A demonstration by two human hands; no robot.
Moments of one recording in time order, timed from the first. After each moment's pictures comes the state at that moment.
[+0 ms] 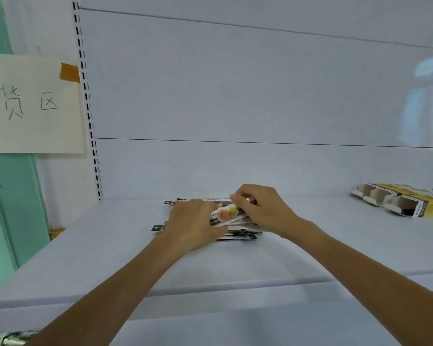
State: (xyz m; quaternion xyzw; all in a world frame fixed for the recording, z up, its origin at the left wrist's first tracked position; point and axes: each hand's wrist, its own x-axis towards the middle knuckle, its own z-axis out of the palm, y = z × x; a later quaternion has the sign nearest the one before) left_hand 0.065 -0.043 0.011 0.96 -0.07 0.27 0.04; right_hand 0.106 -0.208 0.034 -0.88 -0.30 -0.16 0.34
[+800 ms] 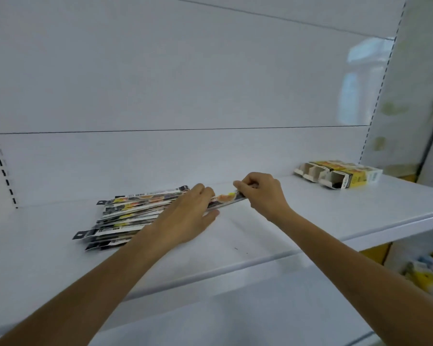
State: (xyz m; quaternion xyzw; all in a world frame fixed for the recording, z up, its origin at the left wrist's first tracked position) left_hand 0.096 -0.133 0.013 0.94 -0.23 0.21 0.11; right_hand 0.123 -0.306 0.025 -0.86 -0.08 -0.21 0.45
